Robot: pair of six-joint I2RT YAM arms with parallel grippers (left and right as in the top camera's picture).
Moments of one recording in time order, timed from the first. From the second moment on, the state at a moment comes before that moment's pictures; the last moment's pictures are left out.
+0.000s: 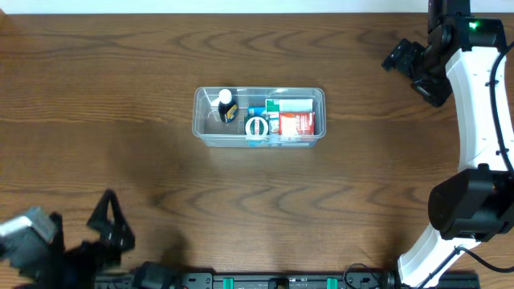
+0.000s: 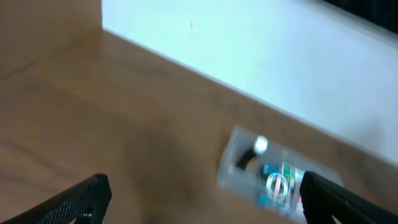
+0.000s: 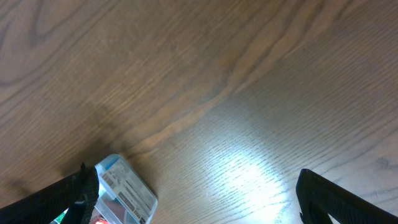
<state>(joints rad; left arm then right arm) -0.26 0.46 1.31 -1.20 -0.40 -0.51 -0.05 1.93 1.94 -1.30 0.02 0.67</state>
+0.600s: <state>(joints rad) 0.02 0.02 0.68 -0.82 -0.38 -0.64 -0.05 1.93 1.94 -1.30 0.02 0.67</state>
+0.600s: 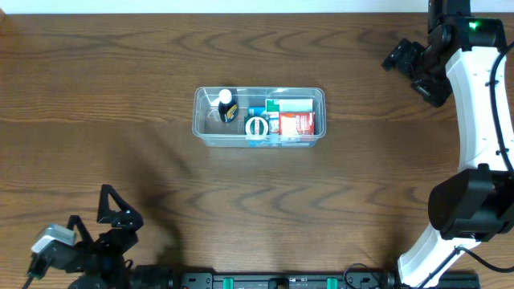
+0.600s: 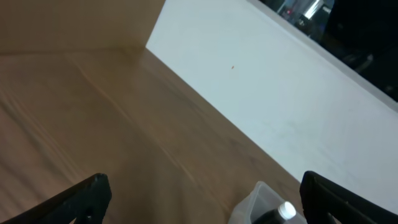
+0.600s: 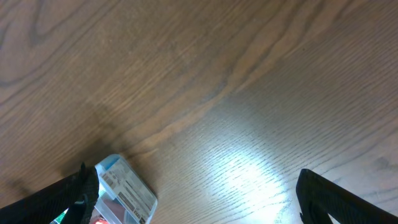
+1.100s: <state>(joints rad) -0.02 0.01 0.42 -0.77 -0.38 -0.64 -0.05 1.93 1.94 -1.30 0.02 0.67</state>
